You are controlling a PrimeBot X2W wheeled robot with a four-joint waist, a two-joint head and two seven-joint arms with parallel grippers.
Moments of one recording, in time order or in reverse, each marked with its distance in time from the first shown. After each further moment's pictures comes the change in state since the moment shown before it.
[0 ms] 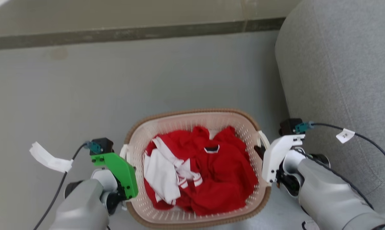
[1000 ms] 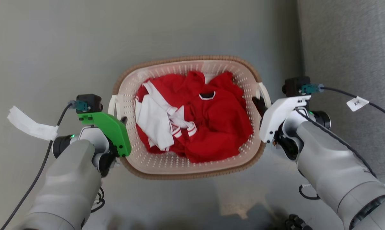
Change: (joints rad) left arm -0.179 0.019 -0.009 0.002 0.020 -0.001 -0.107; right arm -0.165 -0.003 0.006 -0.006 0.003 0.000 -0.129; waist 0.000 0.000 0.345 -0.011
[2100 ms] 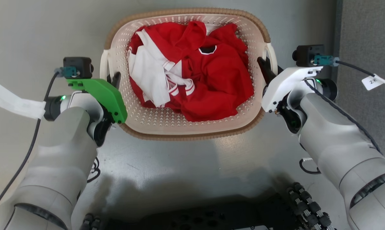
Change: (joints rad) left arm -0.159 -0.006 -0.003 0.029 0.042 0.000 -0.154; right arm -0.145 0.003 -0.008 0.042 0.003 0.001 -0.136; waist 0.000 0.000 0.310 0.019
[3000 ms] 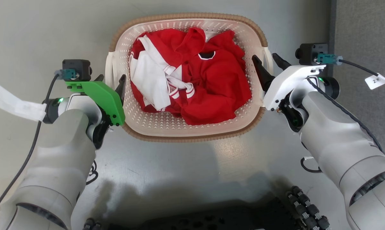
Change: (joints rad) left arm -0.007 -0.004 -0.028 0.043 -0.002 -0.007 -0.020; right arm -0.018 0.005 -0.001 0.040 0.000 0.001 -0.022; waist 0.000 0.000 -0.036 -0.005
